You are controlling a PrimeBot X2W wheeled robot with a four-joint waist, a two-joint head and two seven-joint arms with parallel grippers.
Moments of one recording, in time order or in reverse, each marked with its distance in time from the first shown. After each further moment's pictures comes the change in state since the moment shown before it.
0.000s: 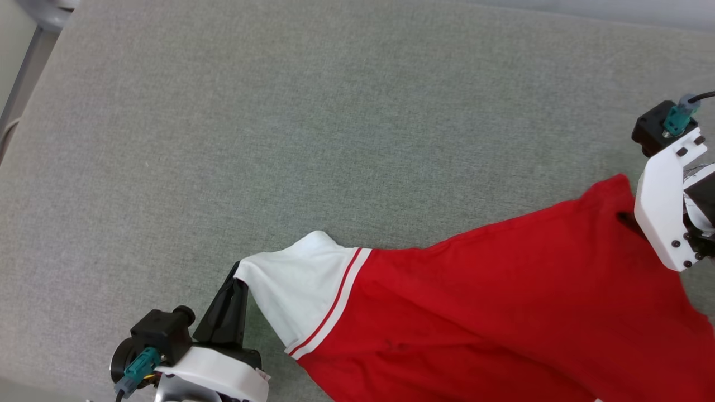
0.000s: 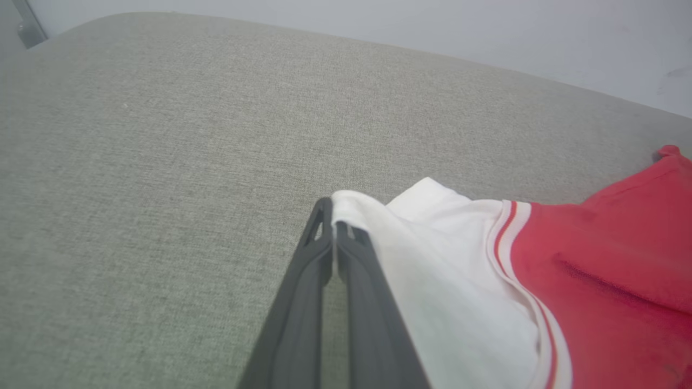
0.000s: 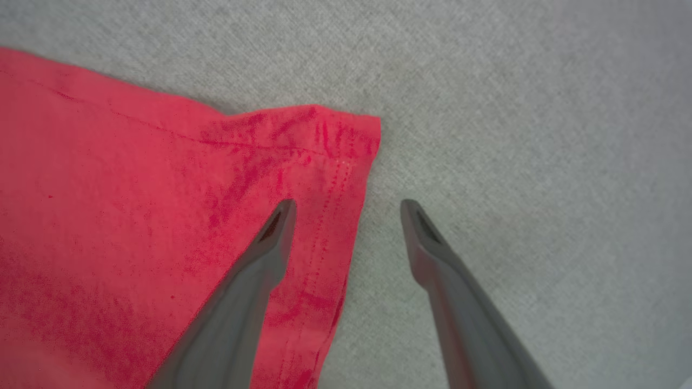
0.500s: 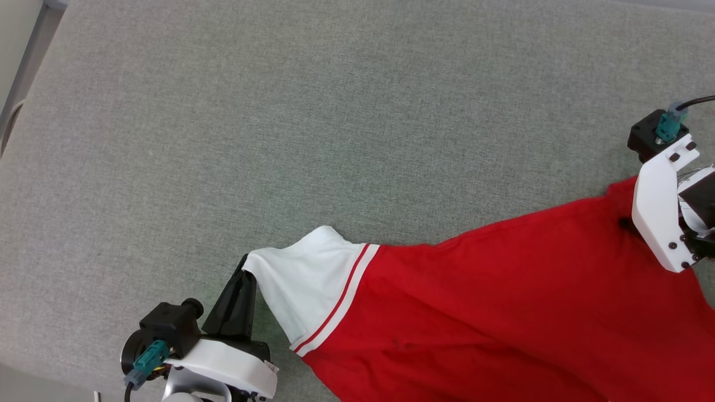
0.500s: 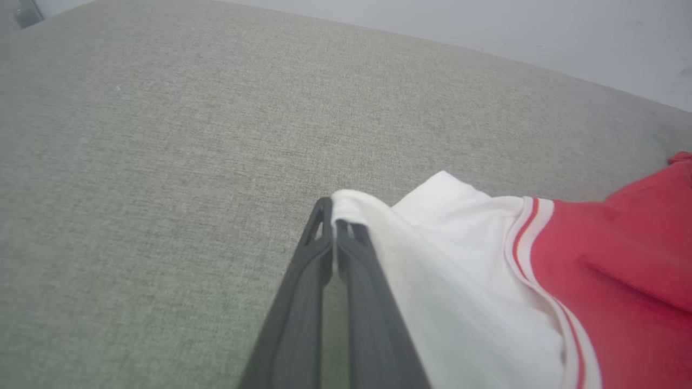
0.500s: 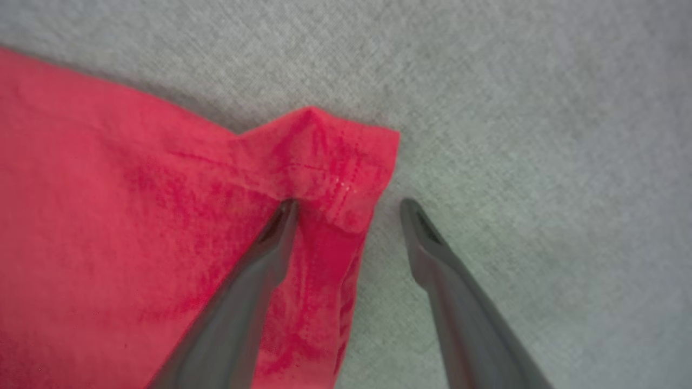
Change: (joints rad) left arm -0.042 -0.023 -0.011 0.037 0.002 -0.013 -0.017; right arm -0.098 -0.043 0.240 0.160 0.064 -0.003 -0.071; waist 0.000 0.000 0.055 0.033
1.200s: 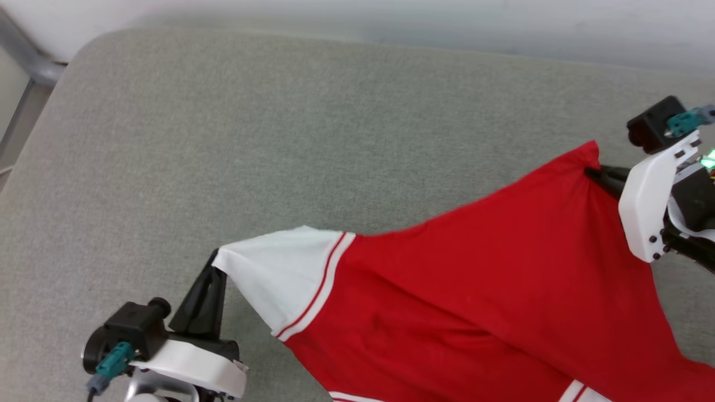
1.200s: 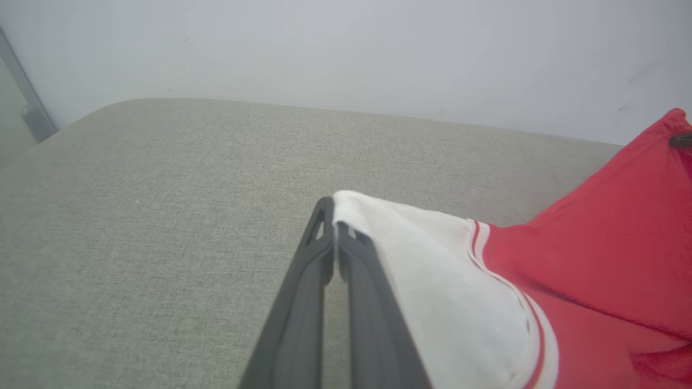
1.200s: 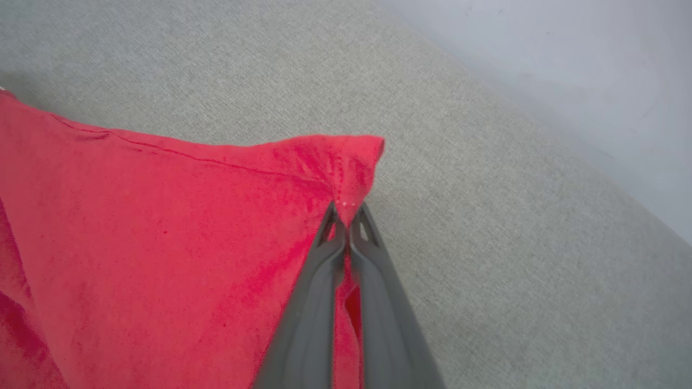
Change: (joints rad) left arm 0.028 0.074 0.039 -0.059 -0.001 0.015 0.008; right arm 0.004 0.042 -0.005 0.023 0.087 0.003 -0.489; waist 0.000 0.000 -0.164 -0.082
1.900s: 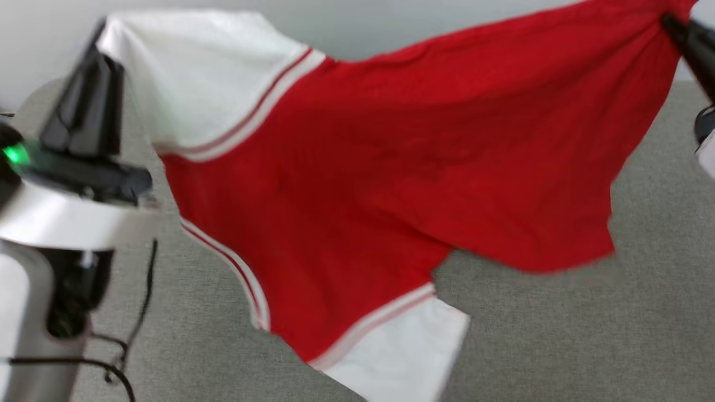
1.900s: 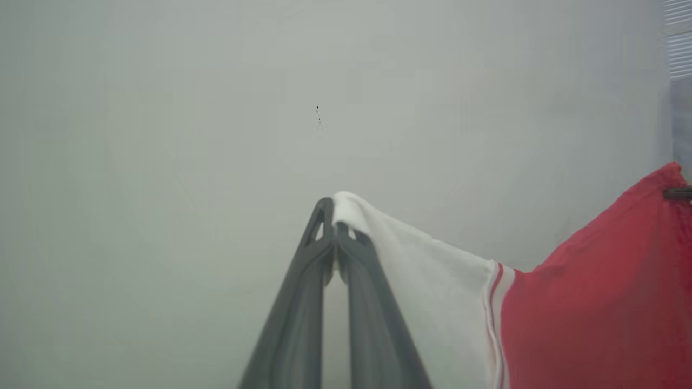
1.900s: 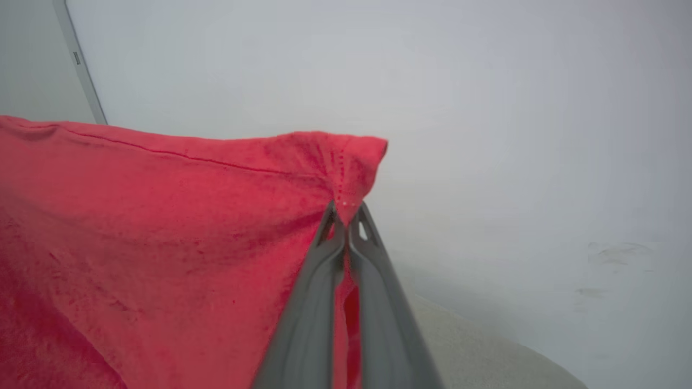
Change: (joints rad) left arm -0.402 0.168 0.127 -0.265 -0.009 -0.034 0.135; right arm 0.065 0.050 -0.463 -0.241 -0.086 0.000 -0.179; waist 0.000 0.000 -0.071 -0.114
